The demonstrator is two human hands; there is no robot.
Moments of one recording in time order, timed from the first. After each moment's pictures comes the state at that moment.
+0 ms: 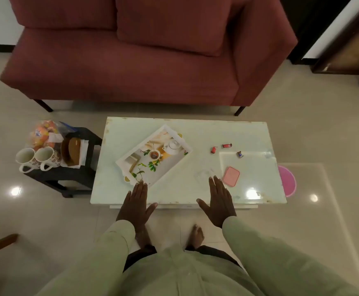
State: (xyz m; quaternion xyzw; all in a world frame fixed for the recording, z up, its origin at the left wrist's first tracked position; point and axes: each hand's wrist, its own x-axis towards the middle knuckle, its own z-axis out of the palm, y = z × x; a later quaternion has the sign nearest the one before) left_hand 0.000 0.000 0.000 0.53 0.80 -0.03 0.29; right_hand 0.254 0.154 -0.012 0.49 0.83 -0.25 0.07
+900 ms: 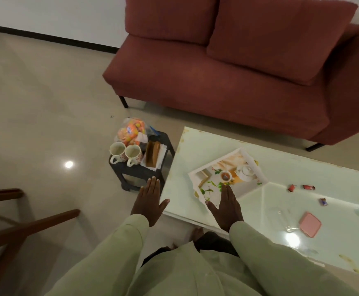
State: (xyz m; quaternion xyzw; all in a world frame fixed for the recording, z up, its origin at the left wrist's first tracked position) left_hand -0.234 -0.110 -0.012 0.41 0.88 0.01 0.23; right_hand -0.030 0.081 -0.027 0.44 0.84 -0.31 0.09
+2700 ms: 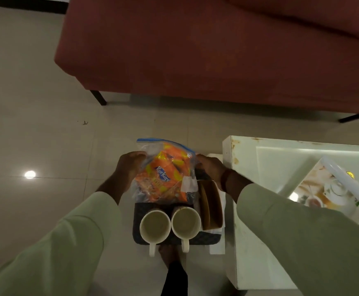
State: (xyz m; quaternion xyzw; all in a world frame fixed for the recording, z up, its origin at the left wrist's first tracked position) left_hand -0.756 0.025 -0.200 0.09 0.78 0.38 0.48; right_hand -0.558 0.159 -0.193 0.64 0.48 -0.60 0.07
